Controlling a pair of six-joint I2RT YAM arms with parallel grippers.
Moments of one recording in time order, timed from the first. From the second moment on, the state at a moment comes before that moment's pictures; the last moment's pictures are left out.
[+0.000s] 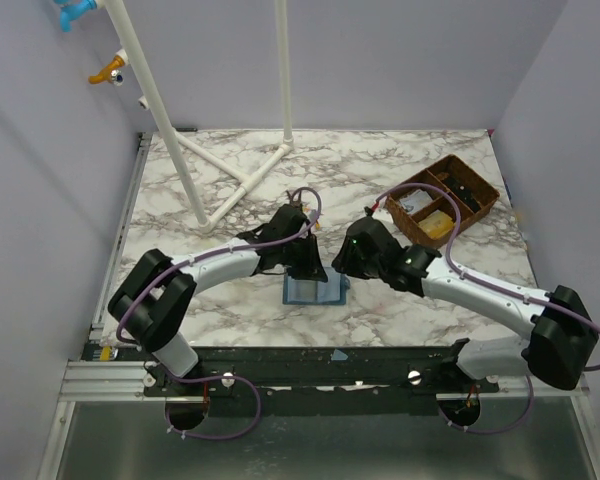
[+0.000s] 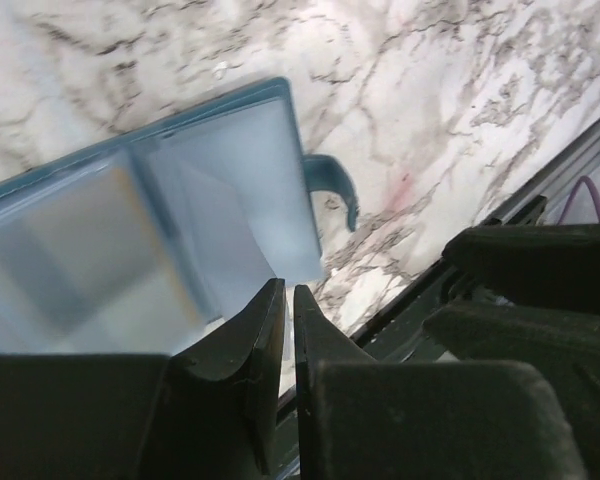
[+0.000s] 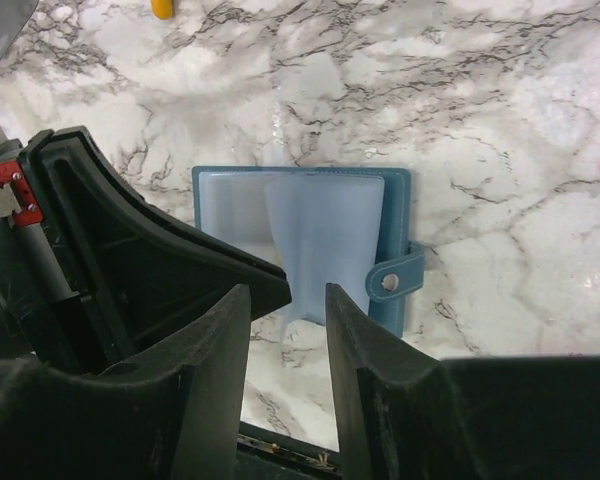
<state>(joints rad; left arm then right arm) -0.71 1.59 0.91 -0.19 0.40 -0.74 0.85 1.31 0.88 -0.37 0.25 0.91</state>
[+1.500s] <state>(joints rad) -0.41 1.28 0.75 -0.31 0.36 -0.66 0.98 1.75 1.13 -0.40 0.24 0.85</state>
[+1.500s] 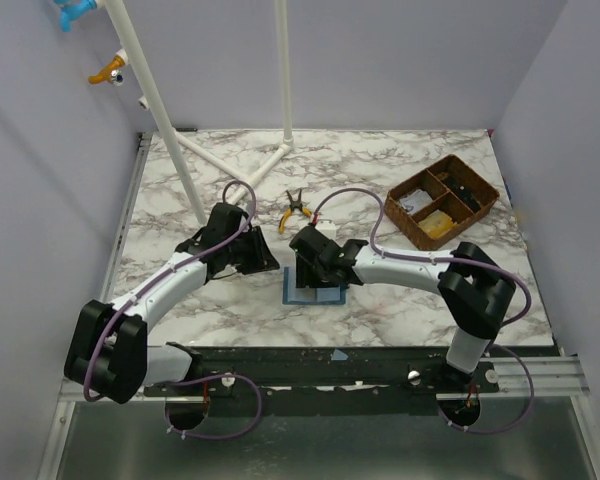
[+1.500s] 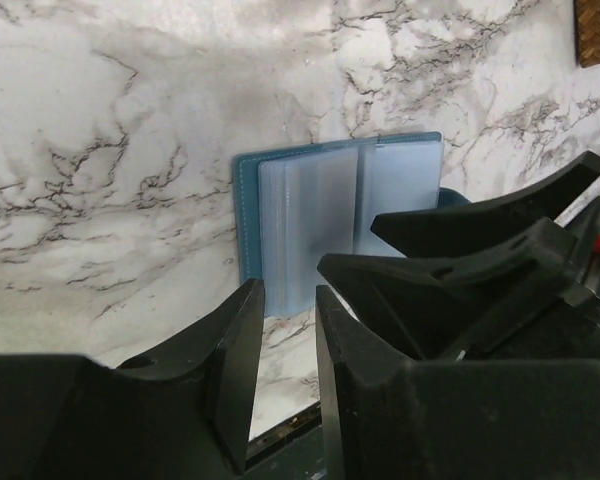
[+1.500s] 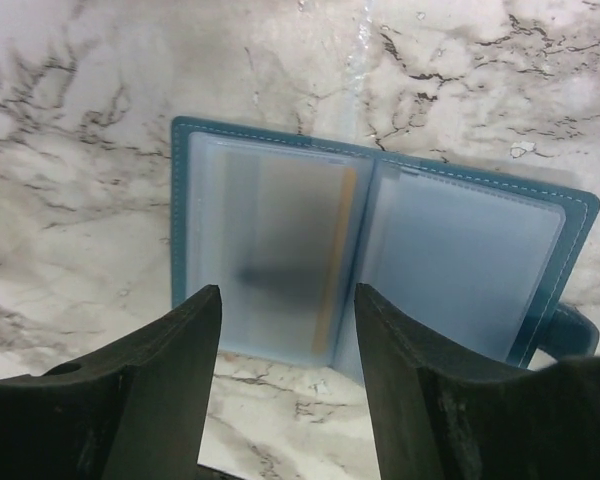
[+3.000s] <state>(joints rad) -0.48 1.35 0.69 -0.30 0.38 -0.64 0.87 1.71 0.83 0.00 0.03 0.93</state>
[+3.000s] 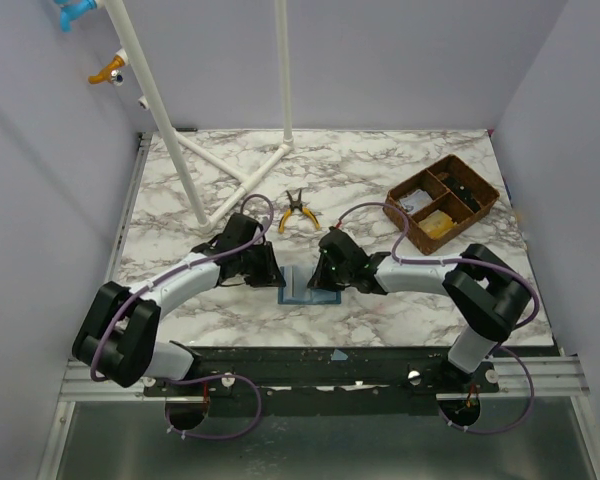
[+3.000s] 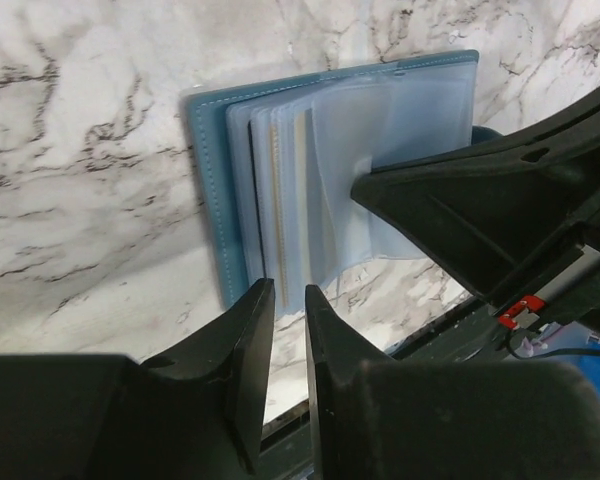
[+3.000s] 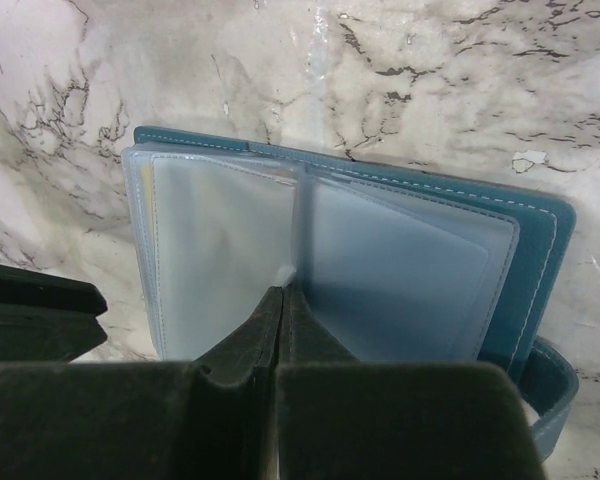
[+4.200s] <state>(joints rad) -0.59 1.52 0.79 -0.23 0.38 -0.67 0.86 1.60 0.83 -0.13 0.02 0.90</state>
